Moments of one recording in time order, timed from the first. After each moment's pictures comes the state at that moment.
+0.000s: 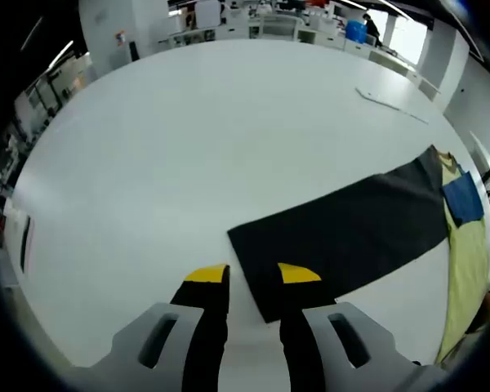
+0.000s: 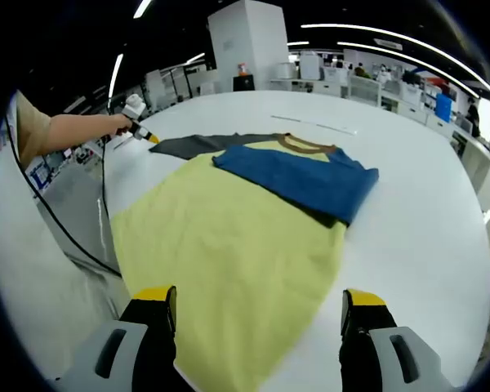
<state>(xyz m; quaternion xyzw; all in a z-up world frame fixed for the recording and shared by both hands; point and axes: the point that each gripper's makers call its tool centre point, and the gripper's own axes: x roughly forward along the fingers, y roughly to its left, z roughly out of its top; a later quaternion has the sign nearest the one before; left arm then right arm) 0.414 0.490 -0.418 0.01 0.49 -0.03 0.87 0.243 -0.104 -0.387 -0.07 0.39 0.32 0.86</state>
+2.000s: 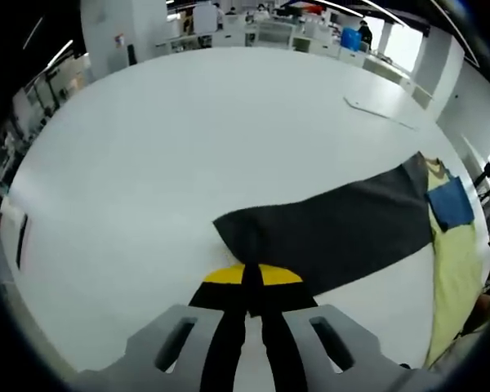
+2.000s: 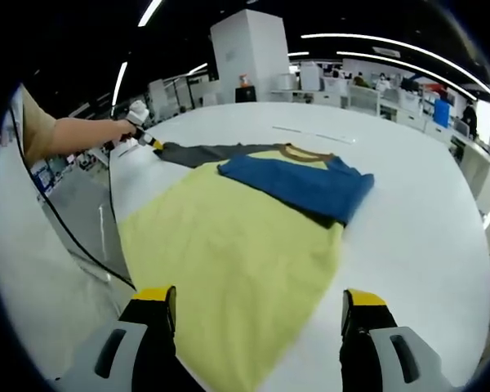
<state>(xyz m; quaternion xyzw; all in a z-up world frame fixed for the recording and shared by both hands) 0.410 0.472 -0.397 0.00 0.47 -0.04 0.88 0.230 -0.109 -0.378 -0.06 0.36 0.33 0.87</state>
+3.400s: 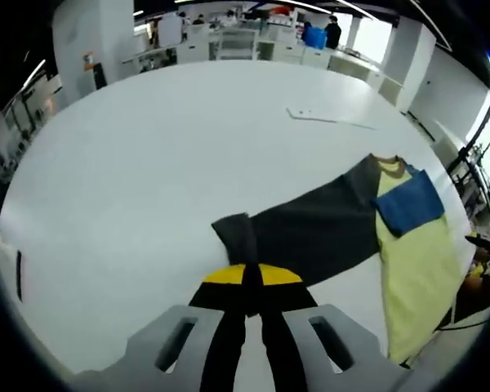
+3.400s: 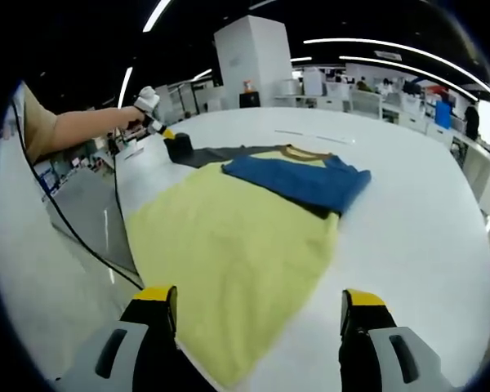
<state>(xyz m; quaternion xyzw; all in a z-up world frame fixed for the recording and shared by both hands) 0.417 0.379 -0.352 0.02 0.46 -0.13 0.88 0.215 -0.127 -0.381 -0.05 0.35 0.34 0.87</state>
